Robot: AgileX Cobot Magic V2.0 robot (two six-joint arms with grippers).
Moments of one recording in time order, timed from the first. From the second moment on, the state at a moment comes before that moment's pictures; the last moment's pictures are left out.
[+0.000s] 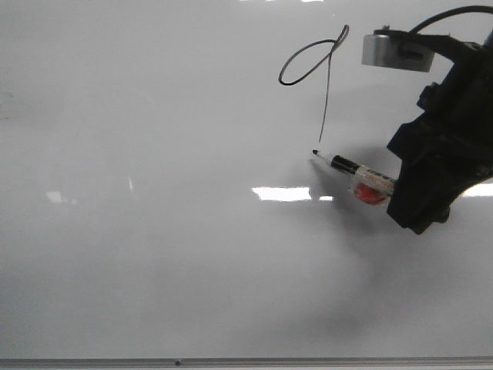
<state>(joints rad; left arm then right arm) -0.20 0.96 -0.98 -0.37 0.89 0.60 0.24 1.52 -0.91 0.45 0.69 -0.59</state>
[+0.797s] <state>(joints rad) -0.82 1.46 -1.36 -0.61 1.06 1.07 0.35 1.02 -0.91 0.59 1.22 -1.02</state>
